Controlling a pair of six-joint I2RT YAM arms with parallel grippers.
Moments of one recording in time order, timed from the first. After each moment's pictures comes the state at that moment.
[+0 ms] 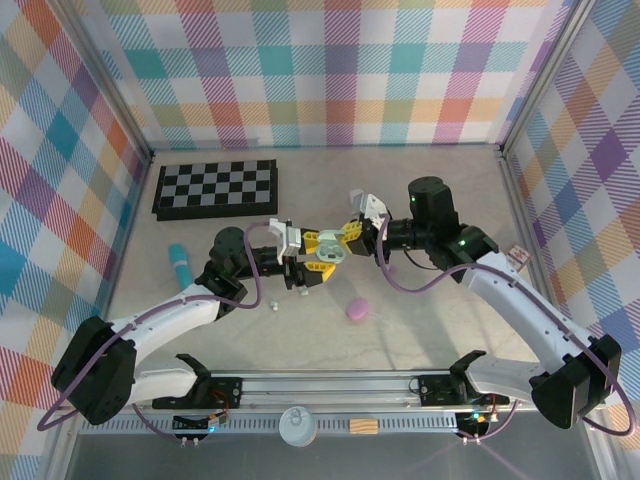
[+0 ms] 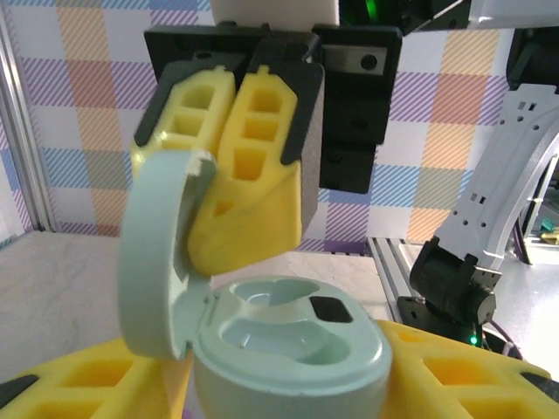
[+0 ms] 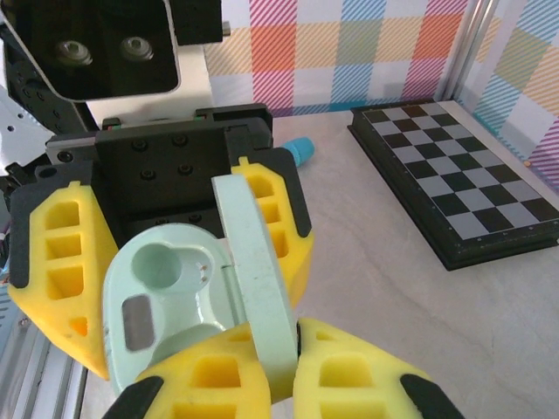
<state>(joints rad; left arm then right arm) -0.62 1.21 0.60 0.71 0.86 -0.08 0.56 1.17 1.11 -0.42 -0.75 -0.40</state>
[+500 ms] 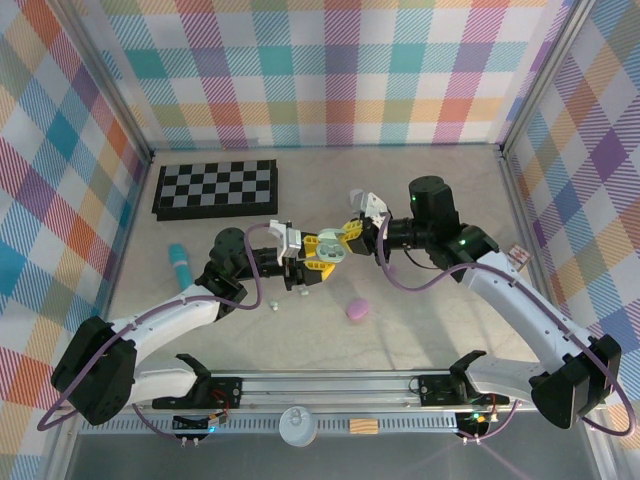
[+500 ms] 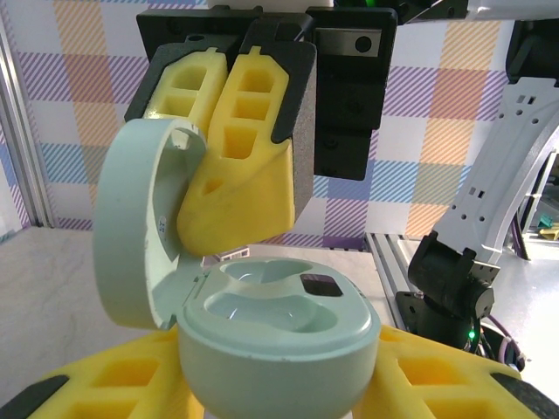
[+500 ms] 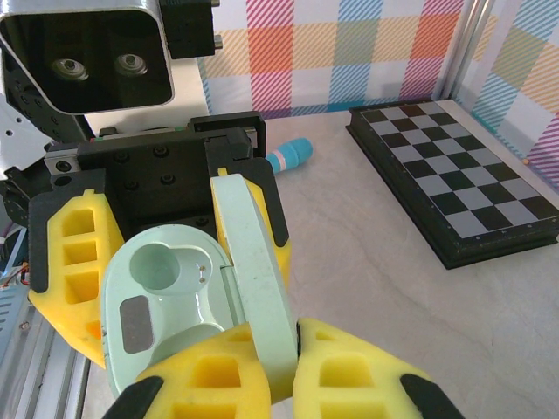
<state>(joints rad) -0.62 1.21 0.60 0.71 0.87 -0.08 0.56 1.17 1.11 -0.42 -0.75 -0.39</state>
